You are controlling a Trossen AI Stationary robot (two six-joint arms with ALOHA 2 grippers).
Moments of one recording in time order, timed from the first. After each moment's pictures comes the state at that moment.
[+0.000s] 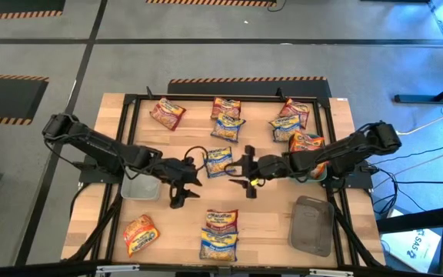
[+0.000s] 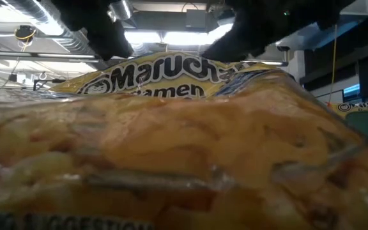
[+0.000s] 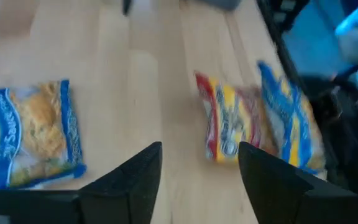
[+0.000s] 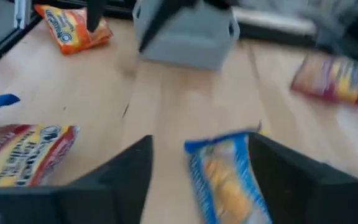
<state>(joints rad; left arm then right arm) -0.26 1.28 0.81 -0.18 0.02 -0.29 0.19 1.51 0.82 0.25 0.20 -0.09</state>
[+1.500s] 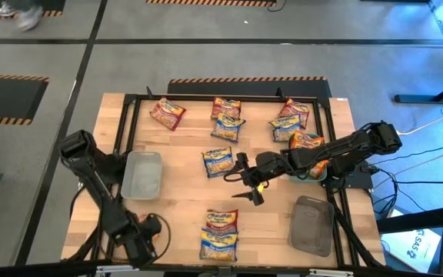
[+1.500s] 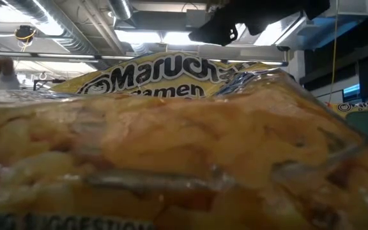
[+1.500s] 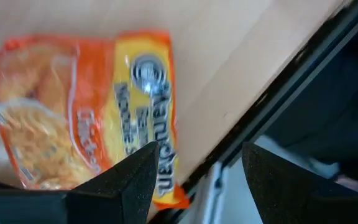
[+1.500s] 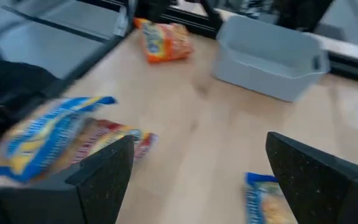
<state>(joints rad) -0.99 1.65 1.11 -0.75 0.07 -1.67 0.18 1.51 0.91 0.14 -0.14 -0.18</state>
